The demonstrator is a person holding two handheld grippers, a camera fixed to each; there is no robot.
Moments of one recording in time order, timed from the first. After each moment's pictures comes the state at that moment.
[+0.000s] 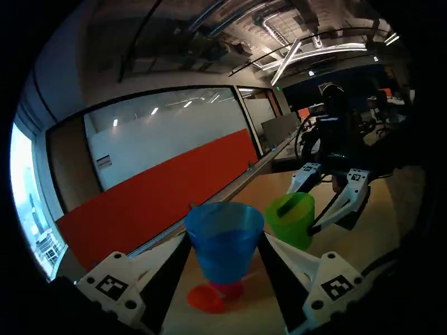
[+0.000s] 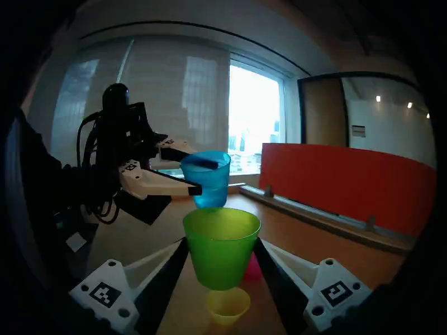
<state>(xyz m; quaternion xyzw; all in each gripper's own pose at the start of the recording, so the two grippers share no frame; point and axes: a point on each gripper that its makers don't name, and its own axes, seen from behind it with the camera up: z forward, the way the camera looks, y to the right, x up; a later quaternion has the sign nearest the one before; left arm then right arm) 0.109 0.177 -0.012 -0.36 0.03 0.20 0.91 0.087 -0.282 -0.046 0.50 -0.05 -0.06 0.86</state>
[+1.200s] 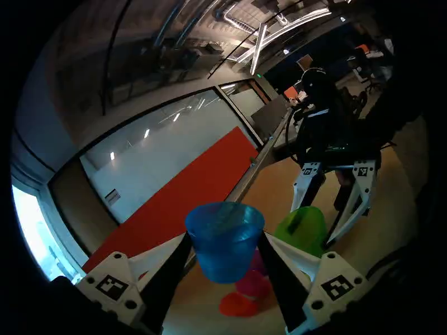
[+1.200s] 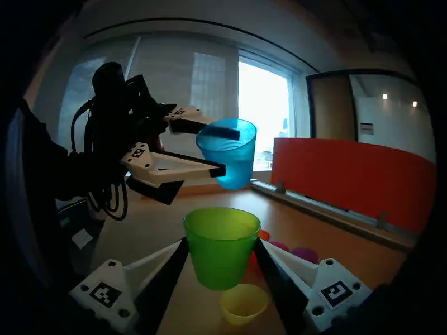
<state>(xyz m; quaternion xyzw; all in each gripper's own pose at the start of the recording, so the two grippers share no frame) 0.130 0.188 -0.023 -0.34 0.08 0.33 0.88 0.069 -0.302 -0.061 0.53 -0.06 -0.06 0.85</state>
